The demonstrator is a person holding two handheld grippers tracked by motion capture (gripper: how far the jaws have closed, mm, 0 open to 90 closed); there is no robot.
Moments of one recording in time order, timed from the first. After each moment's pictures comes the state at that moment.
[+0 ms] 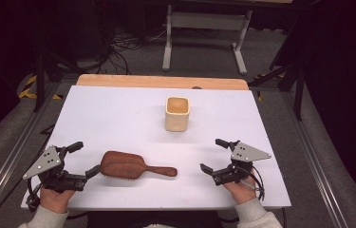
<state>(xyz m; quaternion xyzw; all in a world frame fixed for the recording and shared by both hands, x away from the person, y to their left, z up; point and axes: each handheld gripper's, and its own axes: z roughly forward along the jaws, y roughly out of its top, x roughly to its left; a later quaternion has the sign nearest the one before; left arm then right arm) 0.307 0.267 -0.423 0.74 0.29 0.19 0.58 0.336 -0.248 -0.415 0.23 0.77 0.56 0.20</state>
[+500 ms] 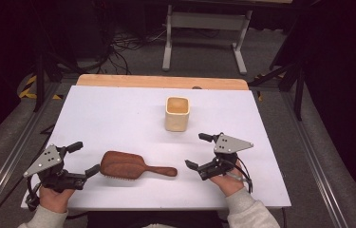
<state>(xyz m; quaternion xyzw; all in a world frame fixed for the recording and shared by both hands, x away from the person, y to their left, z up) 0.309 0.268 -0.424 0.74 0.30 0.19 0.57 0.354 -0.204 -0.400 0.18 0.79 0.55 0.17</state>
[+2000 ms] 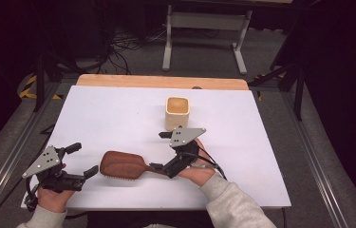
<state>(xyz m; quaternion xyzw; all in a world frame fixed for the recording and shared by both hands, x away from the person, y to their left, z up) 0.308 0.272 -0.427 0.74 0.30 0.19 0.57 0.376 -0.106 -0.387 0.08 0.85 0.51 0.10</state>
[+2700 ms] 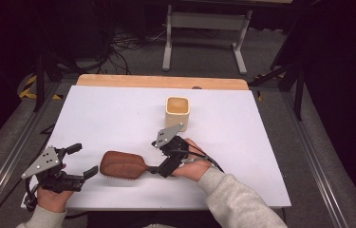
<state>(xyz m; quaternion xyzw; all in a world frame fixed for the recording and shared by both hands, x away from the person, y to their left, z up) 0.308 0.274 -0.428 0.74 0.29 0.18 0.57 0.391 -0.079 -0.398 0.06 0.92 0.39 0.04</state>
